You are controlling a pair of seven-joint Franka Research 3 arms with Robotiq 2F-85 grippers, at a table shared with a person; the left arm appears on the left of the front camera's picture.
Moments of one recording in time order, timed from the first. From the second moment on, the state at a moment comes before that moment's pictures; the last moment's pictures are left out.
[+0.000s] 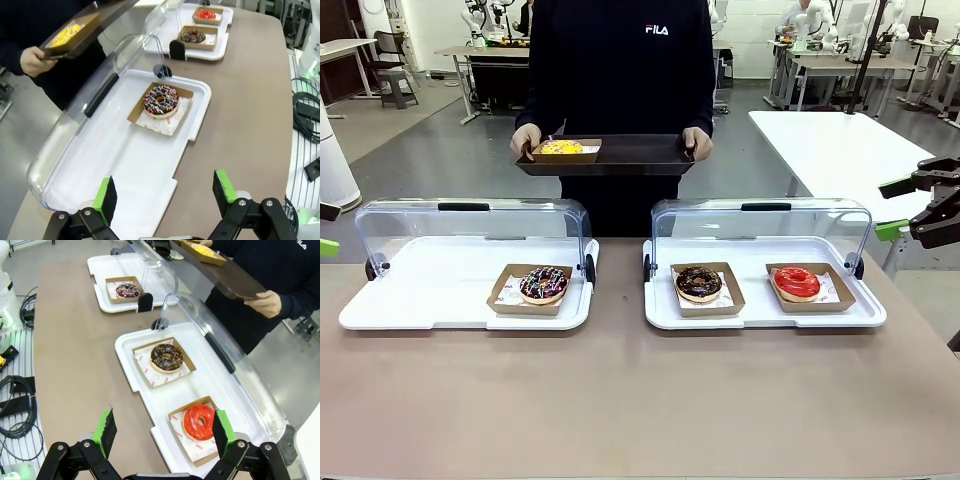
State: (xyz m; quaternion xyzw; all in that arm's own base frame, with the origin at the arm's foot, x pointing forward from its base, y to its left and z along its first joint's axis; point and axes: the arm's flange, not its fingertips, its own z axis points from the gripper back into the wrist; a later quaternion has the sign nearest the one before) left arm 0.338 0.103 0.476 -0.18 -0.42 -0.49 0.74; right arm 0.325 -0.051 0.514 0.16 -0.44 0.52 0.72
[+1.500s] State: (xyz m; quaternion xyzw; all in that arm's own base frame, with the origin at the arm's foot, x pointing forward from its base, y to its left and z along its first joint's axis) left arm 0.338 0.105 0.469 -0.20 -0.47 -0.48 0.71; right arm 0.325 -0.051 0.514 0.16 -0.44 0.52 0.72
